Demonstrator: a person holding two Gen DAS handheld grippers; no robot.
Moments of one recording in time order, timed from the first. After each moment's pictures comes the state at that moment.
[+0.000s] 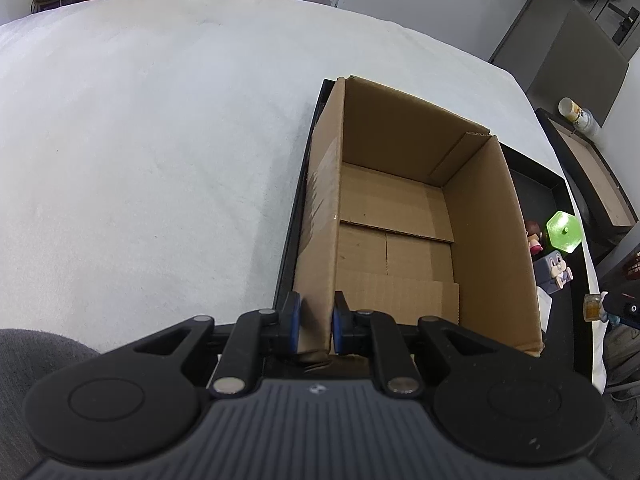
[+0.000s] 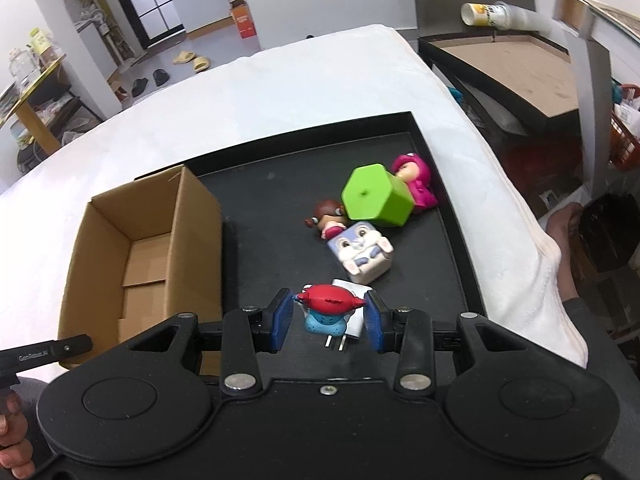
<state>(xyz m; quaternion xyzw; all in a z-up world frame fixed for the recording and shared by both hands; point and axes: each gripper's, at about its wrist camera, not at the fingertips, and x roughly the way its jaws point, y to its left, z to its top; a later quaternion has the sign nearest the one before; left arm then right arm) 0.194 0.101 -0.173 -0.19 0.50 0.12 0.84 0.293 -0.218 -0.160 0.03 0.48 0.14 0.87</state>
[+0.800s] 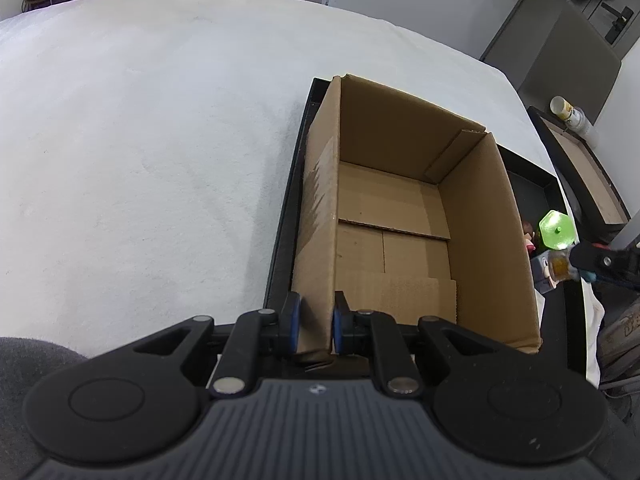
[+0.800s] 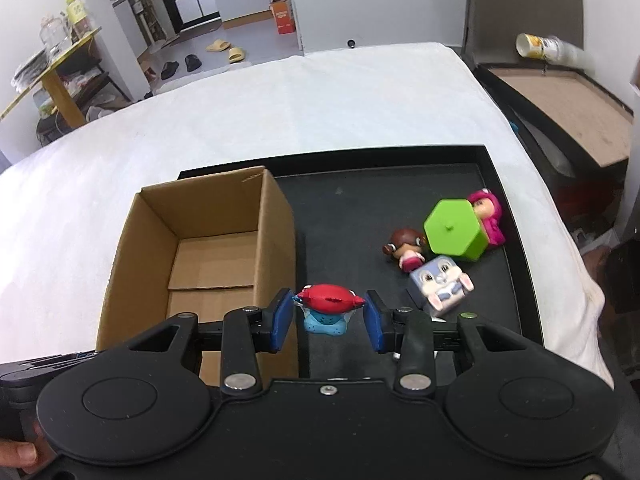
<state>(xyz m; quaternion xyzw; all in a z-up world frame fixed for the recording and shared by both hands) 0.191 0.106 -0.174 -0.19 0.49 0.10 0.84 0.298 -0.143 -0.147 -0.02 0.46 0.18 0.87</state>
